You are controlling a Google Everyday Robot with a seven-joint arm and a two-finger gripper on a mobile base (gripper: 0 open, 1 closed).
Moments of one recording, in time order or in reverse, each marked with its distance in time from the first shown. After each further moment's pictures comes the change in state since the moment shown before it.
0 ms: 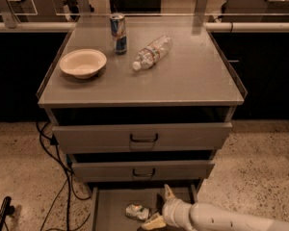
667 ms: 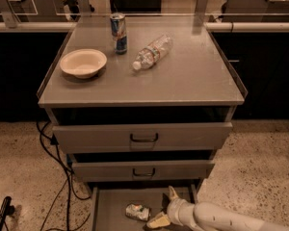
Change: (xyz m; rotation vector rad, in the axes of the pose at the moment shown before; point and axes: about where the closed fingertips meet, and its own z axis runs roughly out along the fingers) arm 0.049 -0.024 0.027 0.005 0.010 0.047
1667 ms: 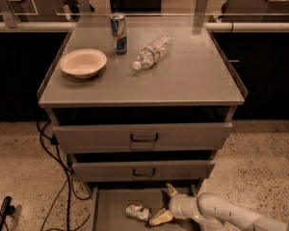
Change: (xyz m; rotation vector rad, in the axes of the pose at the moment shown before) arm 0.010 -0.013 0.020 -0.152 -0.056 0.000
